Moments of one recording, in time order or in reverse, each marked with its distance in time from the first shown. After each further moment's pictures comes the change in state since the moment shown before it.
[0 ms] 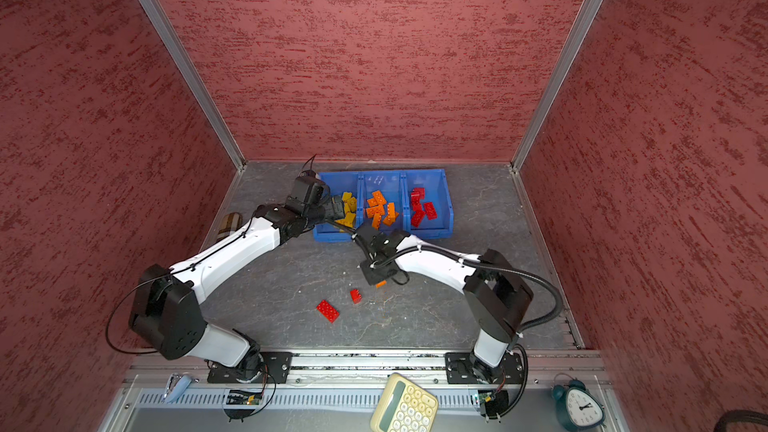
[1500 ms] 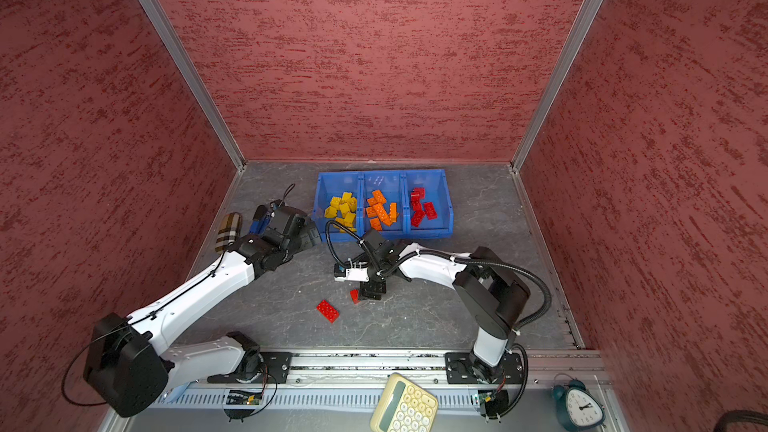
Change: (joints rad) left arm 0.015 -0.289 -0.299 -0.135 -0.139 -0.197; right arm 0.051 0.088 -0.130 0.231 -0.370 -1.098
